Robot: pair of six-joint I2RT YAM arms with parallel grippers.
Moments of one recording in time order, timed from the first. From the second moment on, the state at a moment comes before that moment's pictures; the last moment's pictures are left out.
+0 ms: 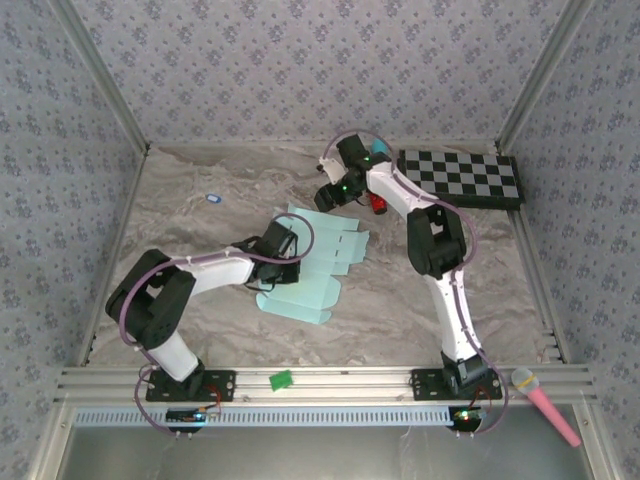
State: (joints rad) left arm -0.68 1.65 0.84 -0.27 0.04 -0.60; right arm 0.43 2.36 2.06 -0.80 -0.39 -0.15
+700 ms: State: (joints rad) left arm -0.70 1.64 0.83 -0.26 -0.02 -0.61; right arm 0.41 2.53 2.25 -1.04 -0.49 -0.21
